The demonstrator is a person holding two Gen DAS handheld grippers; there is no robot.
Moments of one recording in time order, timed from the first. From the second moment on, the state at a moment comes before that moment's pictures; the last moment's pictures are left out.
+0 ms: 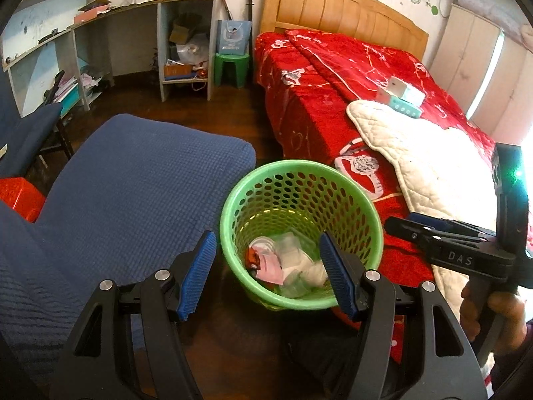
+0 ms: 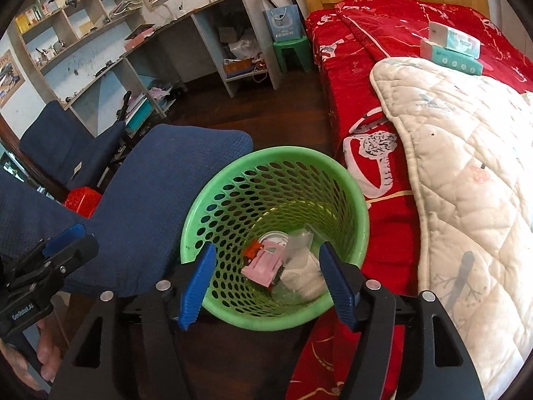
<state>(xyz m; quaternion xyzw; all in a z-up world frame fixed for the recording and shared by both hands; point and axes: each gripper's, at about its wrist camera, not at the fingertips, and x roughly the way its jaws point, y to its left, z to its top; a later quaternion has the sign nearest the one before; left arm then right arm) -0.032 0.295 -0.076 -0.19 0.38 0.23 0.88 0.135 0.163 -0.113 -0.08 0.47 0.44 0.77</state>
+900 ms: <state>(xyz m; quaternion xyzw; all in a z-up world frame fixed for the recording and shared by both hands) 0.030 0.206 -0.057 -0.13 0.39 0.15 0.90 0.207 -0.045 -0.053 -0.04 0.42 0.28 0.86</state>
